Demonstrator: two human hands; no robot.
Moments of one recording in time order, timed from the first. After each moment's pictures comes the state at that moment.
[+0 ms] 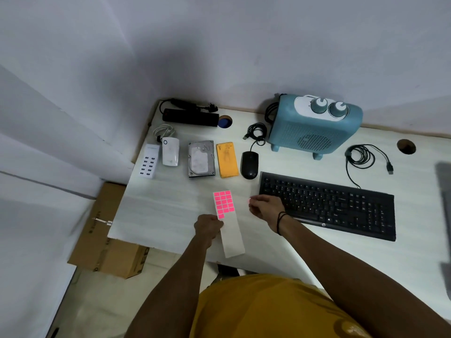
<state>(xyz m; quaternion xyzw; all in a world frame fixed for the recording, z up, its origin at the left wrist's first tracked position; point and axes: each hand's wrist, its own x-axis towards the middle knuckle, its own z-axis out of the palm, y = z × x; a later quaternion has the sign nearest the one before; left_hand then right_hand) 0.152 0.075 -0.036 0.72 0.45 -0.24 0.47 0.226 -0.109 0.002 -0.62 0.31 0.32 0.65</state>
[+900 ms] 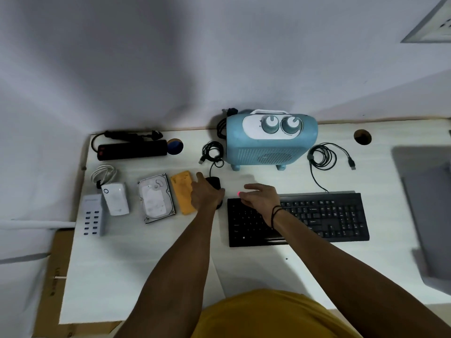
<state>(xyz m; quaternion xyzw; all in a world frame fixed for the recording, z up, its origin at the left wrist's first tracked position) 0.375 -0.012 -0.031 0.88 0.29 -0.22 0.30 0.341 -0.171 0.004 -0.65 0.35 0.23 0.64</state>
